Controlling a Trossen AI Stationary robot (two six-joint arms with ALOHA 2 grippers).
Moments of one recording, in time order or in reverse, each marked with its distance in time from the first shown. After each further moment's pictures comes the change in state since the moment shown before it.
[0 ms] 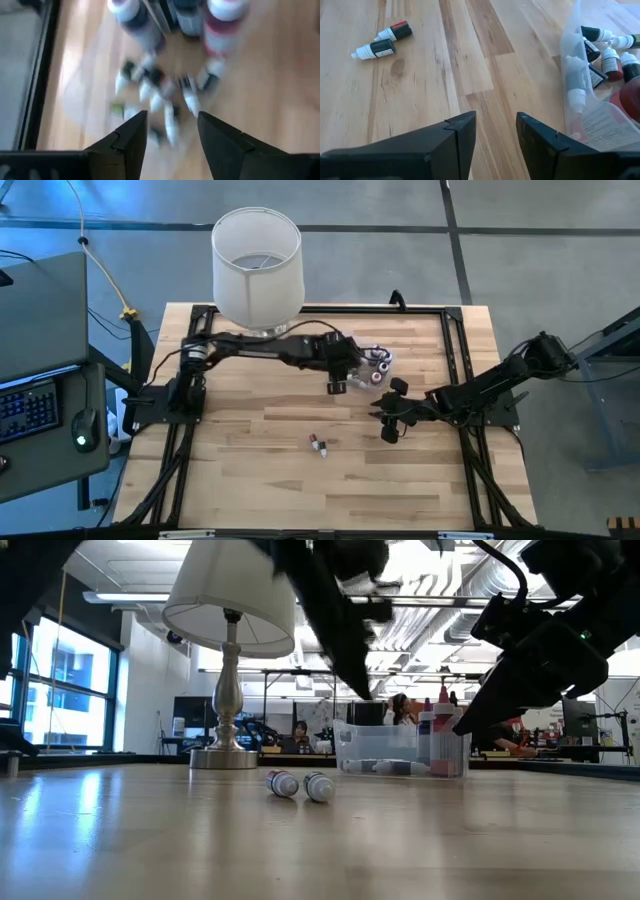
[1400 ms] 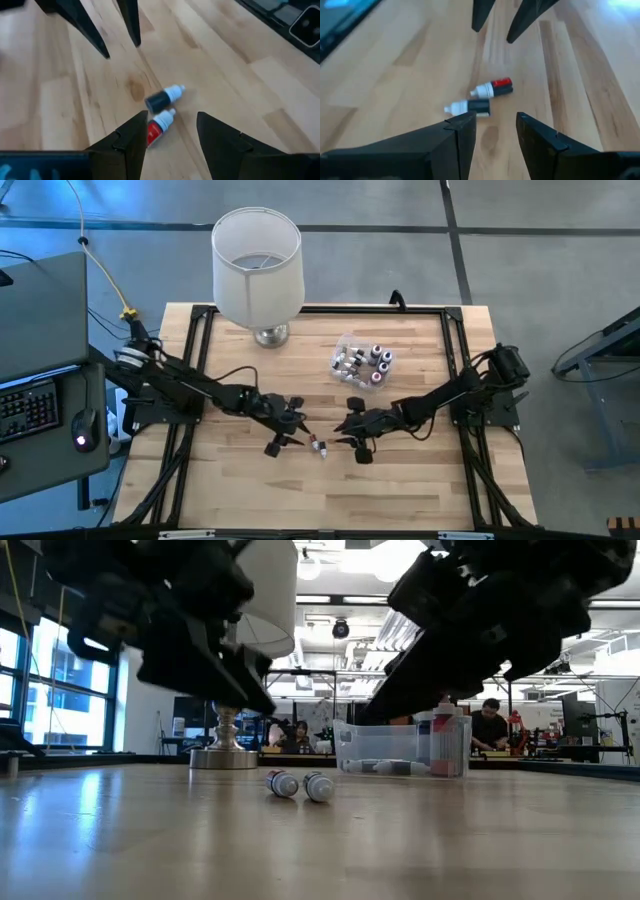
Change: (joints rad) left arm -0.335 -0.453 -1.066 1.015 0.417 -0.056; right arm -0.006 0.421 0.331 0.239 -0.300 -0.236
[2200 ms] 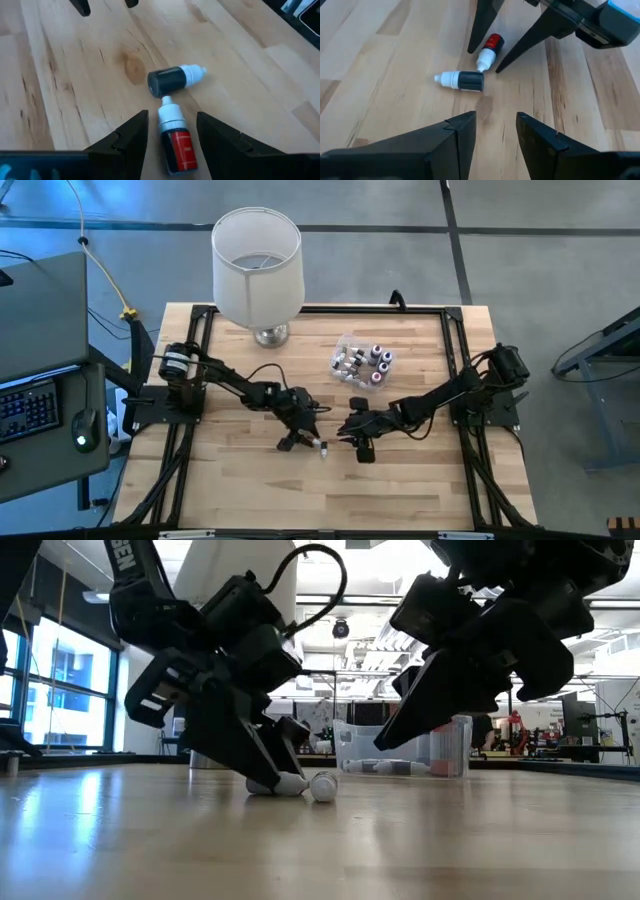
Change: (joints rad) left arm 0.131 0.331 0.134 0.072 0.303 -0.008; right arm 0.000 -0.001 0.016 -0.139 0.004 0.026
